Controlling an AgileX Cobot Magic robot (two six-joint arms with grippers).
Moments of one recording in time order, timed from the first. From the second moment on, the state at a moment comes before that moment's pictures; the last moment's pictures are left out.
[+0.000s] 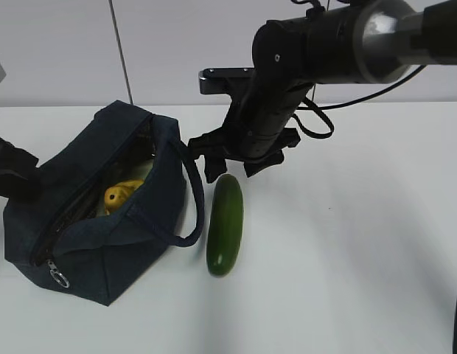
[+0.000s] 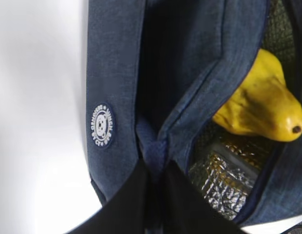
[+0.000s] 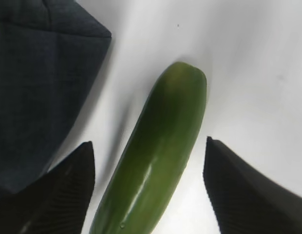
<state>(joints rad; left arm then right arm) -0.12 1.37 -0.93 -0.33 0.83 0.32 0.50 2.06 -1.61 0.10 0.76 0.17</state>
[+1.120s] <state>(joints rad) -0.12 1.37 -0.93 -0.32 0.86 0.32 0.50 2.19 -1.61 0.05 0.69 0.32</state>
